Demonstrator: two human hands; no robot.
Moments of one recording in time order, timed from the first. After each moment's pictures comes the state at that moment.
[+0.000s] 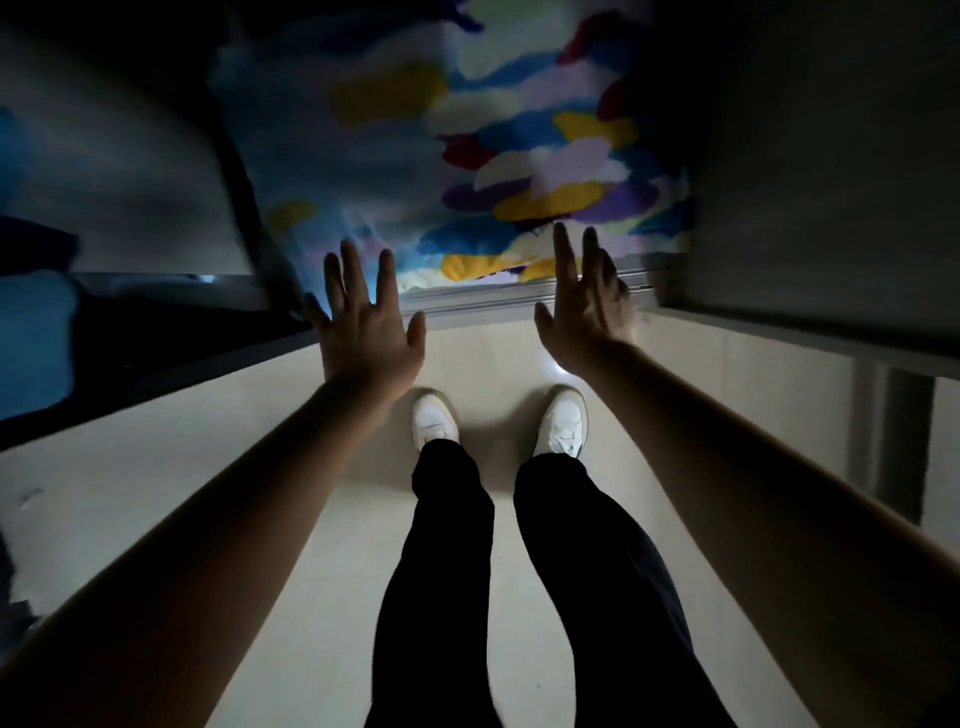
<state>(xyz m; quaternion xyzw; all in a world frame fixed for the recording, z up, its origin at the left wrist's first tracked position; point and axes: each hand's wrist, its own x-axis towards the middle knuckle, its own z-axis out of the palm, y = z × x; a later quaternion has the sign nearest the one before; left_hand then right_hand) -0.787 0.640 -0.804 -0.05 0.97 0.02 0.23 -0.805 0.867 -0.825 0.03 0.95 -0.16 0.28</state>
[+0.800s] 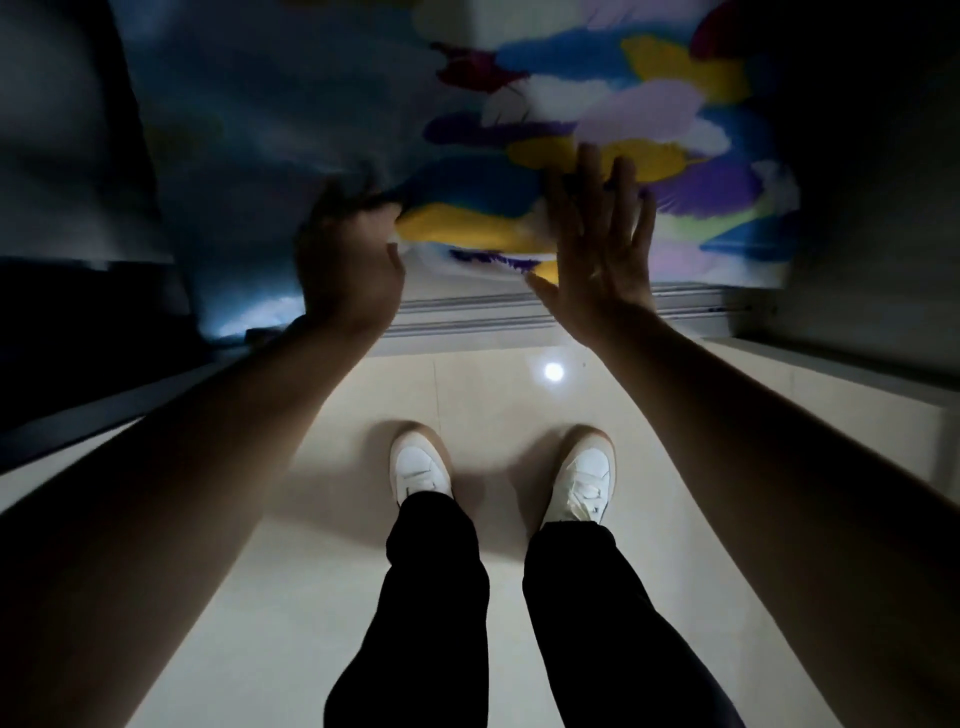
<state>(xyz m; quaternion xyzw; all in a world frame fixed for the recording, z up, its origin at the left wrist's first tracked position) -0.862 0.614 -0.943 -0.04 0.99 0.13 0.10 -0.856 0.839 -0.983 -0.09 0.98 -0.03 0.18</state>
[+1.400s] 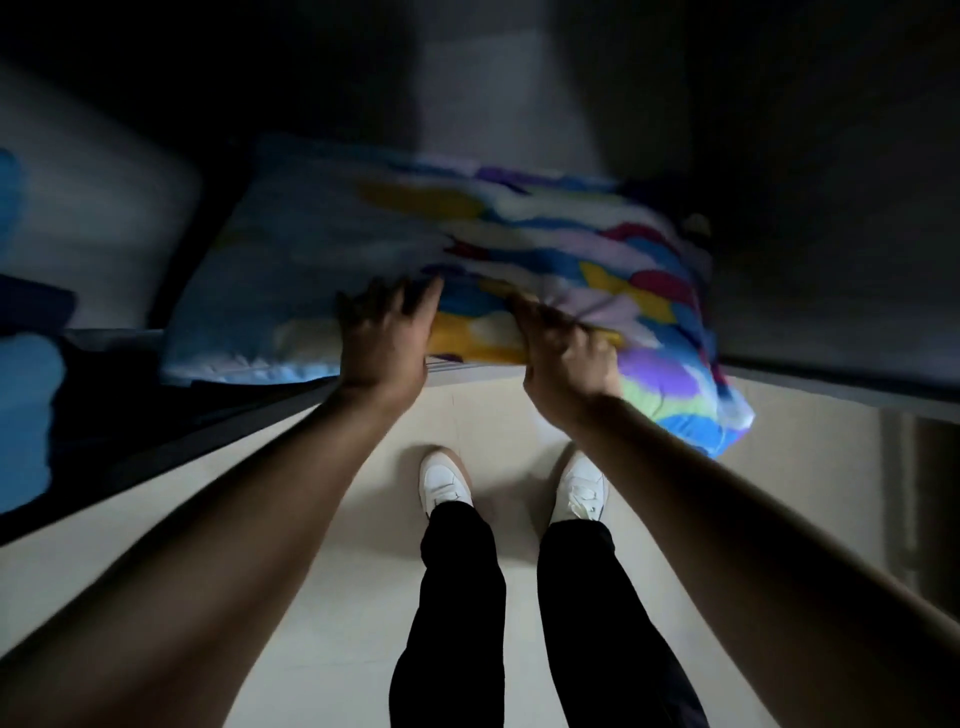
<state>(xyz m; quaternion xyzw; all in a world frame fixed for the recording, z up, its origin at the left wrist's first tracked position) -0.835 0.620 -0.829 0.07 0.98 -0.03 0.21 -0.809 0.808 -0.821 -0.03 0.97 -0.17 0.19</state>
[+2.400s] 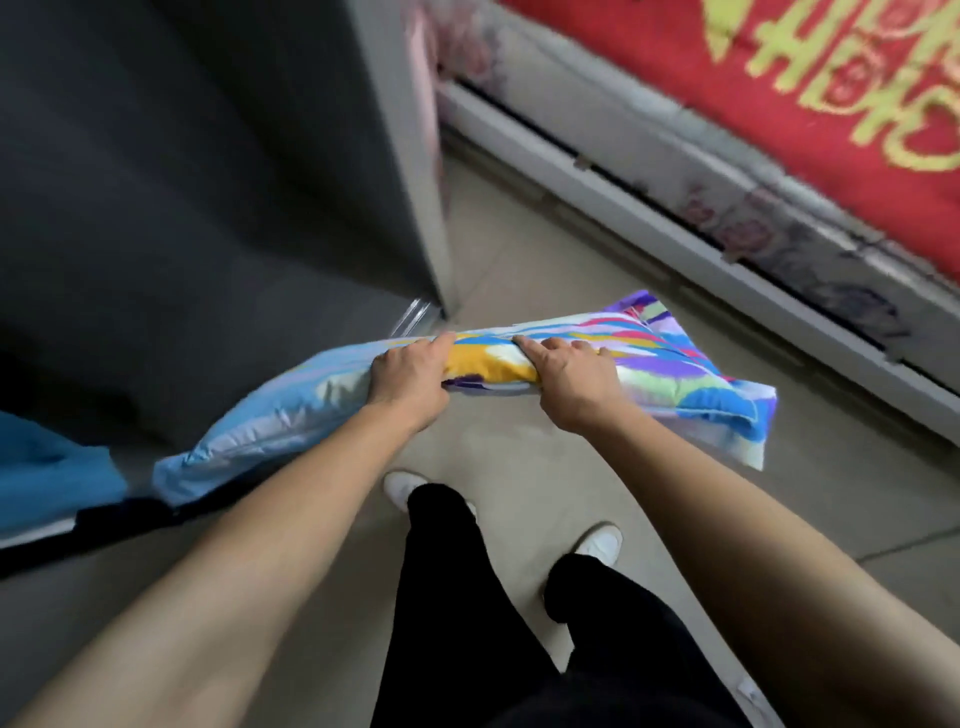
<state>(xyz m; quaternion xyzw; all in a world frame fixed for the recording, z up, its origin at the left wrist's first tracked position) -0.594 0.850 -0.511 0.45 0.86 -0.04 0.22 -0.439 0.980 -0.508 0.31 0.91 -0.16 0.24</state>
